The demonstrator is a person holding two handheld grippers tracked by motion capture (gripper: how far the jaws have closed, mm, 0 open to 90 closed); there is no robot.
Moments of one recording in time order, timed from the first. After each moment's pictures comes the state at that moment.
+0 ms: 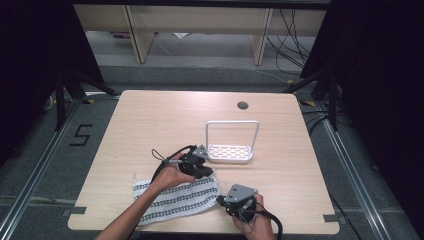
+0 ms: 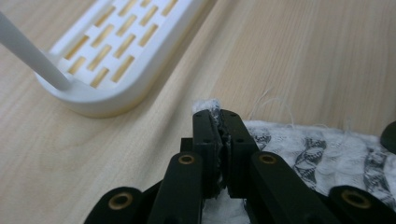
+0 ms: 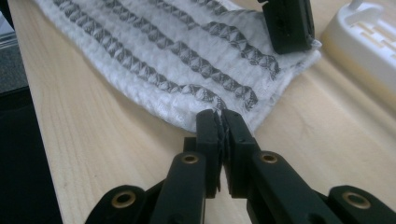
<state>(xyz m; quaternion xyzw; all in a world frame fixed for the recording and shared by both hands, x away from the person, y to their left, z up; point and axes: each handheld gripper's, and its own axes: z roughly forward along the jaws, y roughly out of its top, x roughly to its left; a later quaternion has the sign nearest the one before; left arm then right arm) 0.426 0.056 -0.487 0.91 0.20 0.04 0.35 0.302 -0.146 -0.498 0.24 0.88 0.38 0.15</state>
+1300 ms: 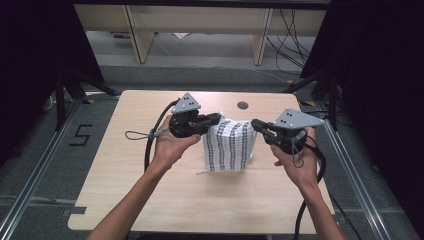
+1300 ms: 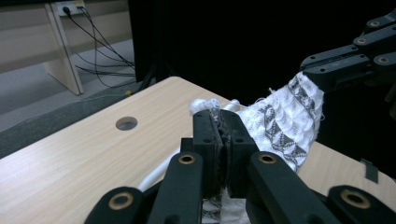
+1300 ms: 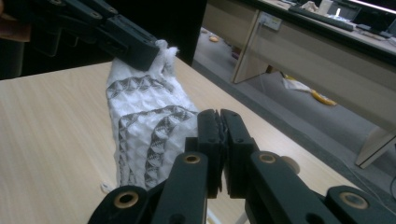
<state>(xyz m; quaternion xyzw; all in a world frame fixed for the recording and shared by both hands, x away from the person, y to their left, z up) 0.419 0.057 -0.319 0.76 0.29 0.16 0.56 0.379 -0.218 -0.311 0.26 0.79 0.48 0.29</state>
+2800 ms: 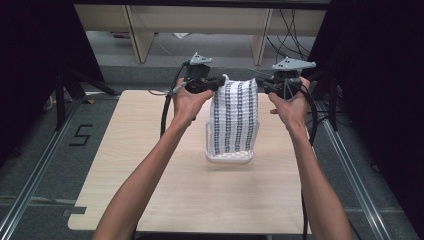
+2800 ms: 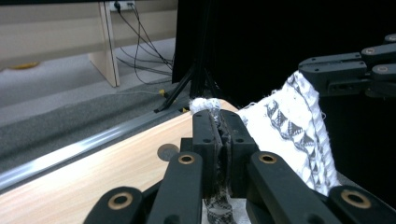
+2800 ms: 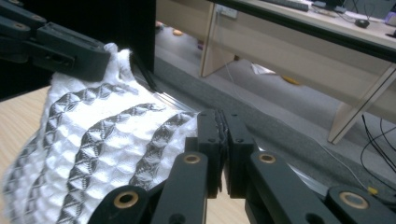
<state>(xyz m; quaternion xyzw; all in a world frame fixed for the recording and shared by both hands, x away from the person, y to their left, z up) 0.521 0.030 -0.288 0.73 0.38 0.18 0.54 0.506 -0.223 -0.279 0.35 0.76 0.46 0.30</state>
